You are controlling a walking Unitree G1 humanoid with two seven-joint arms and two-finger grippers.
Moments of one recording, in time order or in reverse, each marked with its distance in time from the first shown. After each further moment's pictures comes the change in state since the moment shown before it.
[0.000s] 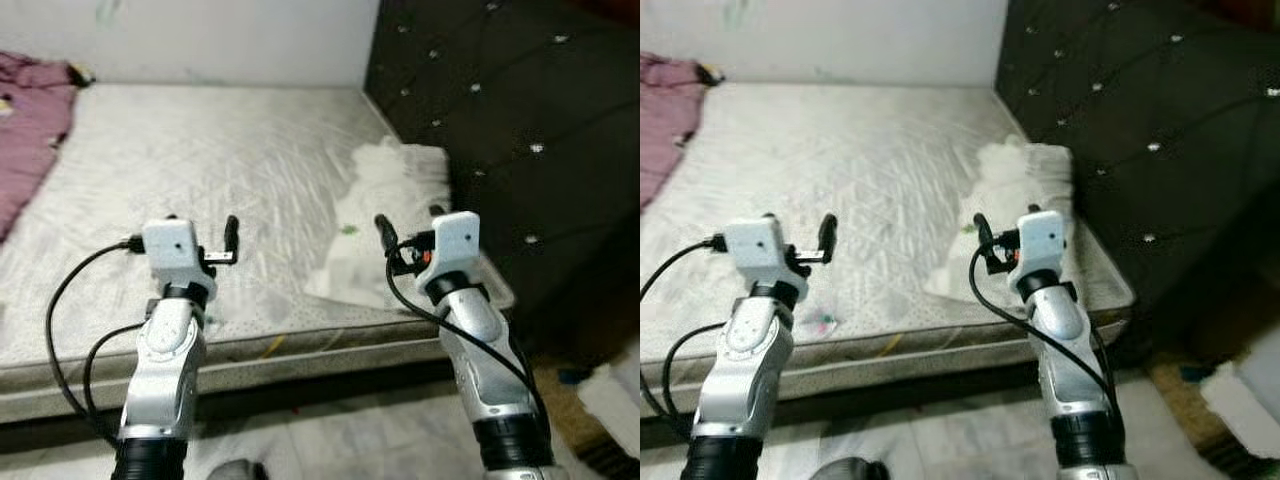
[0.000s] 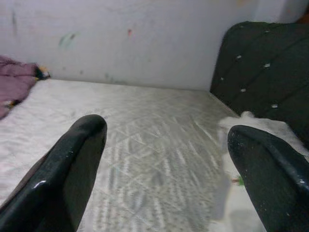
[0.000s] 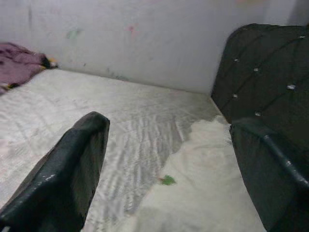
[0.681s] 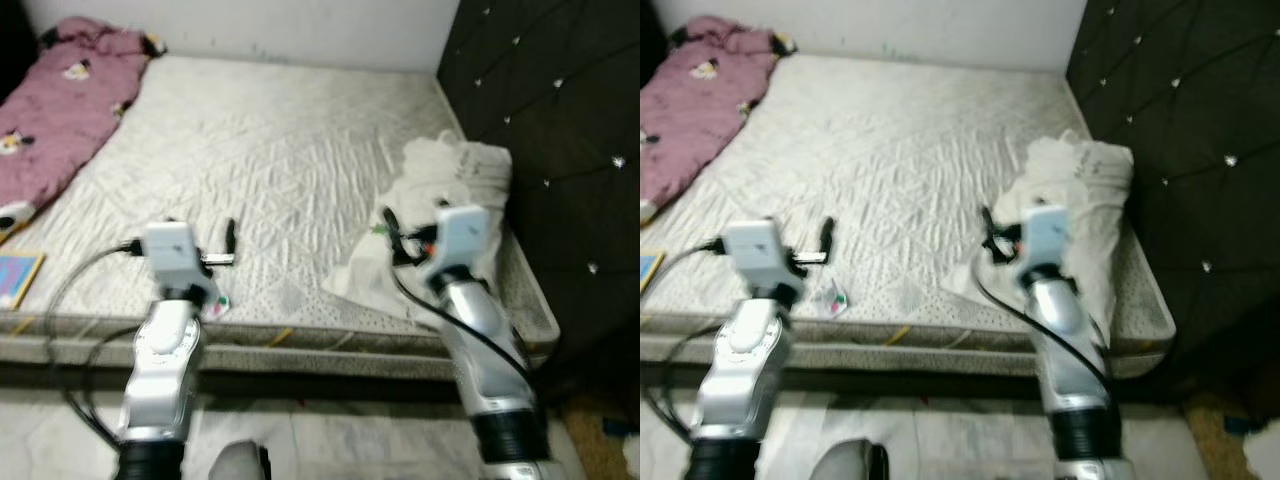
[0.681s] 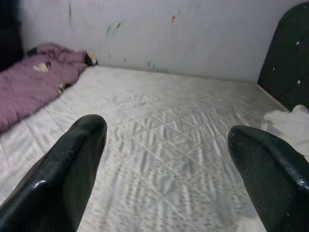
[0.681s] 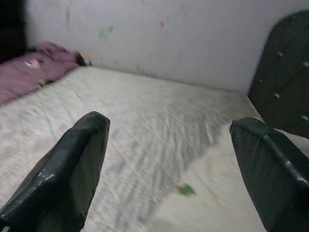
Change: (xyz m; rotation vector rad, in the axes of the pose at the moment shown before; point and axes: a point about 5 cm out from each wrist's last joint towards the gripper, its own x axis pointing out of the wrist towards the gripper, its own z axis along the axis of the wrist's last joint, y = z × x) left arm -0.004 0.004 -0.006 0.017 0.028 0.008; right arm 0.000 0.002 0.001 0.024 -0.001 -0.033
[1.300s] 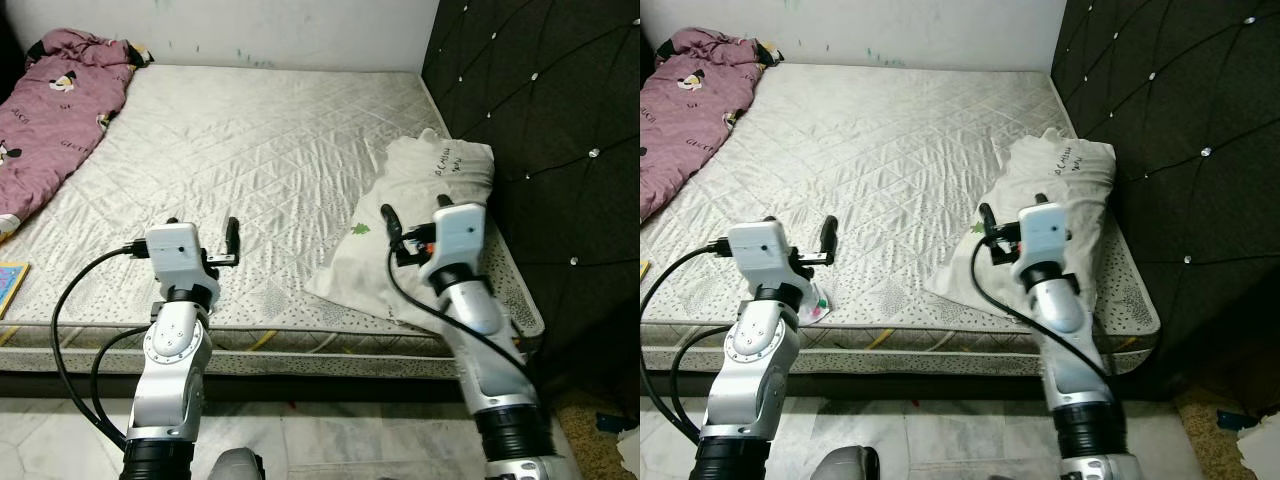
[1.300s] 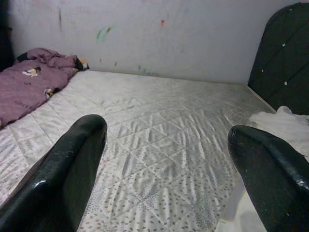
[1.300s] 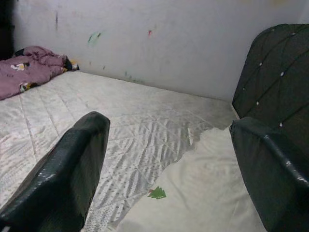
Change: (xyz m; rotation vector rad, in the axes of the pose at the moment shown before) left arm 0.000 -0.008 -0.001 -0.005 -0.007 -0.010; right arm -0.001 -0.010 -0.003 -0.033 -0.003 -0.042
